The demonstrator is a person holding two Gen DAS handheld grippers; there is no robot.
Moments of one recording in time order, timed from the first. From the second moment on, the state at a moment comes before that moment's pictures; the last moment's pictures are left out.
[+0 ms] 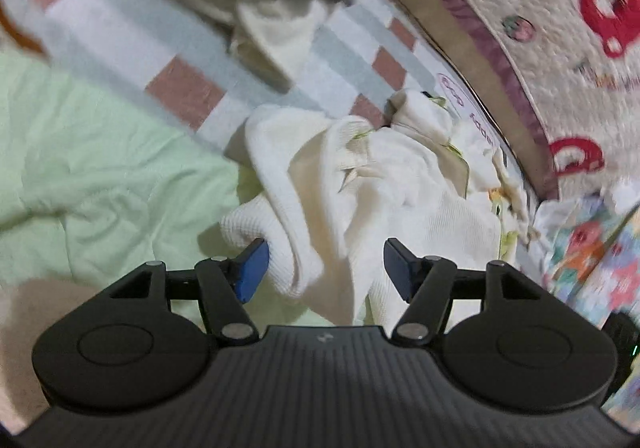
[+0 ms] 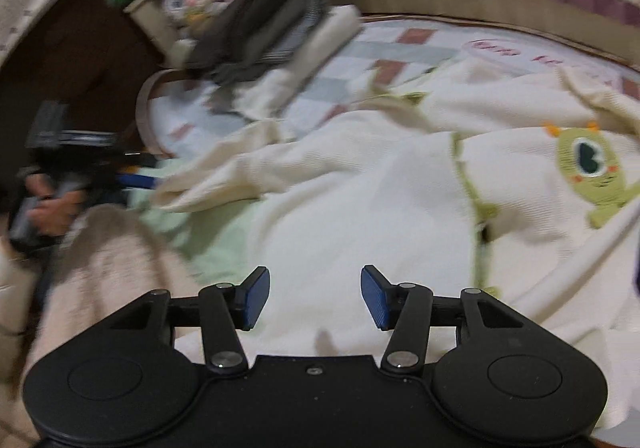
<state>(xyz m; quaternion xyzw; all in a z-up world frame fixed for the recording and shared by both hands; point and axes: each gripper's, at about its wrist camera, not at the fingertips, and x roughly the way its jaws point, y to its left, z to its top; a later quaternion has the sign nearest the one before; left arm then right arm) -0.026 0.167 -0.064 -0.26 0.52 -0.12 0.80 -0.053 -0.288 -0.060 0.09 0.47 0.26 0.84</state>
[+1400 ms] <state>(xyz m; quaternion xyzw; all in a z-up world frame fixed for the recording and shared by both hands) 0.159 0.013 -0.148 -0.17 0.51 -0.21 0.82 0.238 -0.225 -0.081 -0.10 0.57 0.17 0.79</state>
